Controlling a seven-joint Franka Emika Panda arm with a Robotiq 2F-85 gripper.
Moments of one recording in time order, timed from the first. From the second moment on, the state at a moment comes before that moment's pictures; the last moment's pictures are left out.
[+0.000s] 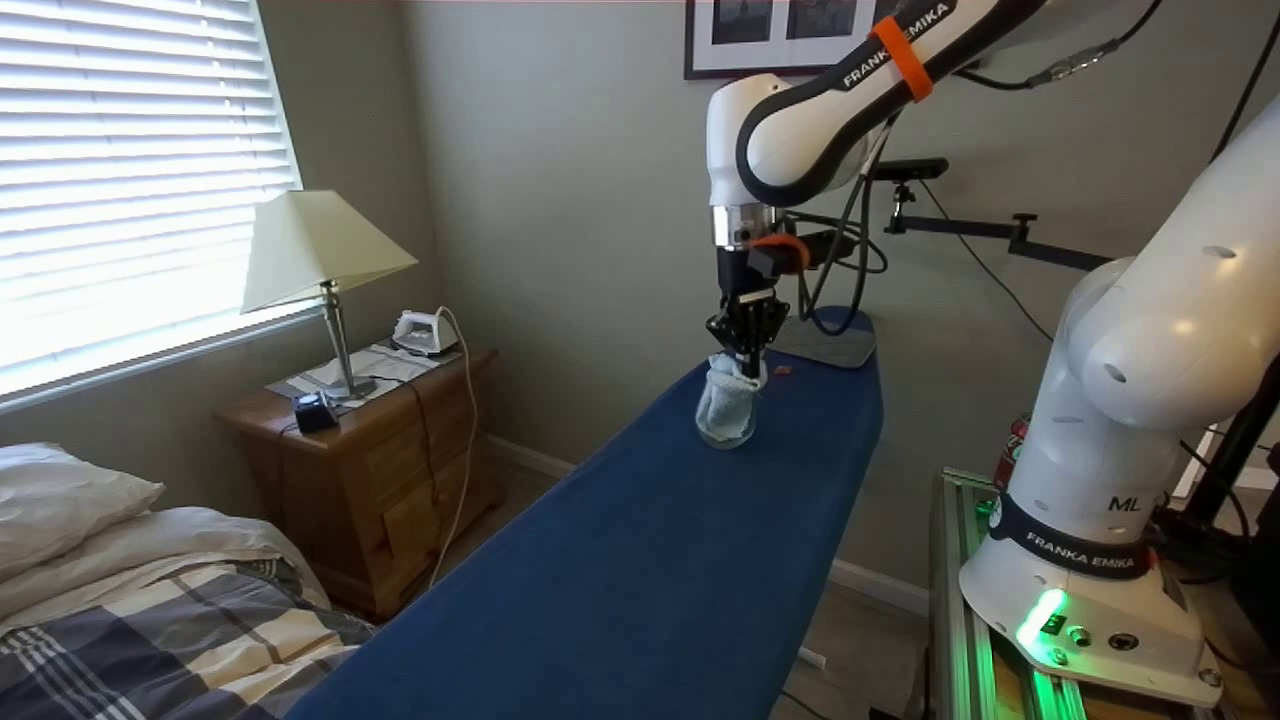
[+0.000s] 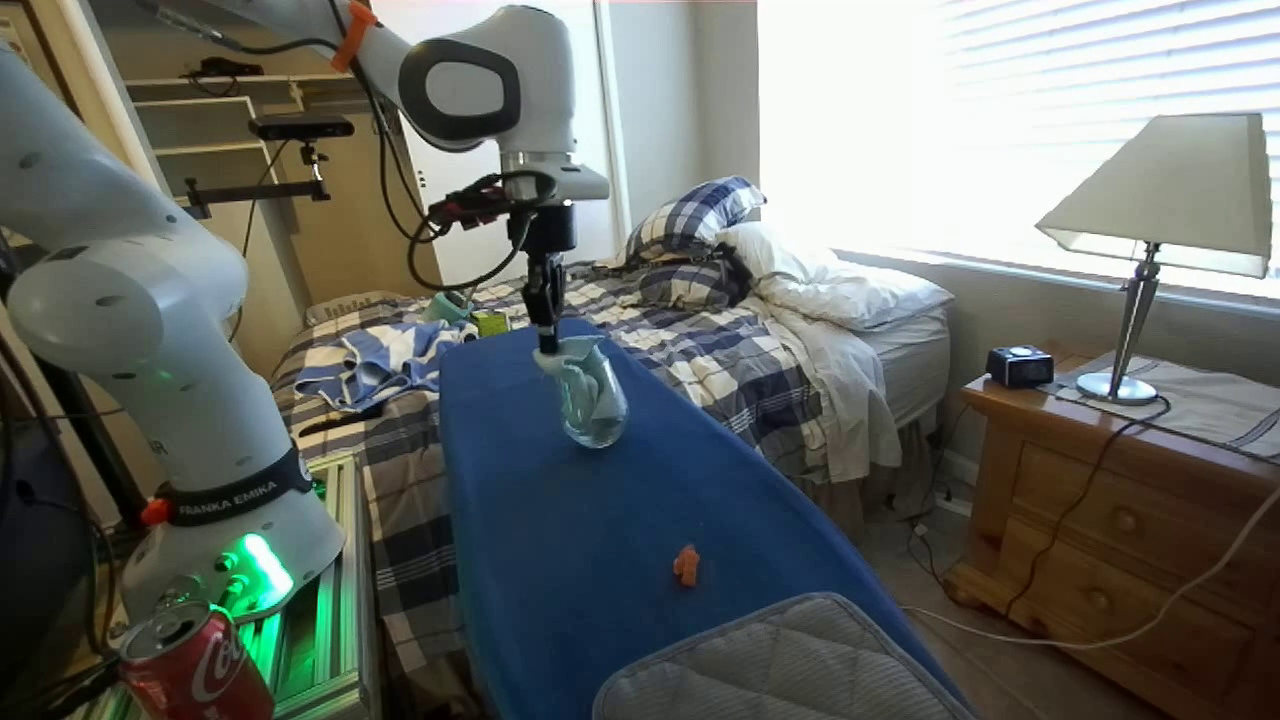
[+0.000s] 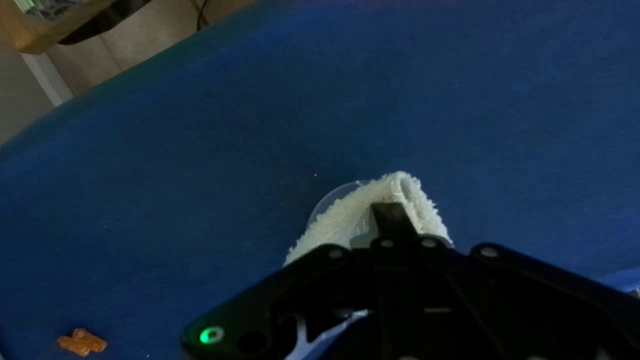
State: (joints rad) arm -0.15 -0.39 0.00 -2.63 -0.02 2.14 0.40
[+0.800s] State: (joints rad) arm -0.16 -0.29 -0.02 -2.63 -0.03 2.28 0.40
